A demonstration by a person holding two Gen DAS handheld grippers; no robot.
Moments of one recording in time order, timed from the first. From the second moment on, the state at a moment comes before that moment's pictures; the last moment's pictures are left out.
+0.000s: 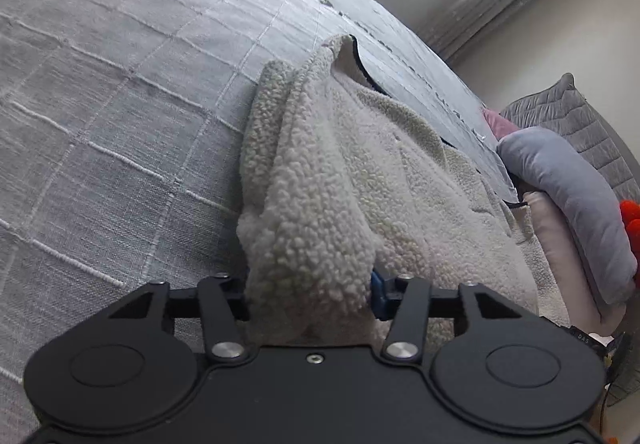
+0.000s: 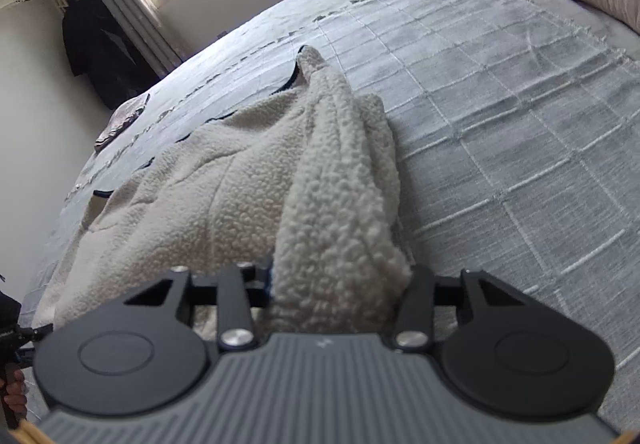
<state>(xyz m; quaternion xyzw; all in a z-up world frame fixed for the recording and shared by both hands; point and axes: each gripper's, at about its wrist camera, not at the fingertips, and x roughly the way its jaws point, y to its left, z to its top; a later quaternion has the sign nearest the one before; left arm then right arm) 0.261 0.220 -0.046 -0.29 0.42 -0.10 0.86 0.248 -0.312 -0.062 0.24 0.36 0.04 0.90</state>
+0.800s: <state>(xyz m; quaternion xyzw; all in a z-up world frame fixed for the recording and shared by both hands) 0.090 0.239 -0.027 -0.18 0.45 -0.07 0.87 0.083 -0.288 -0.028 0.19 0.42 0.04 0.89</state>
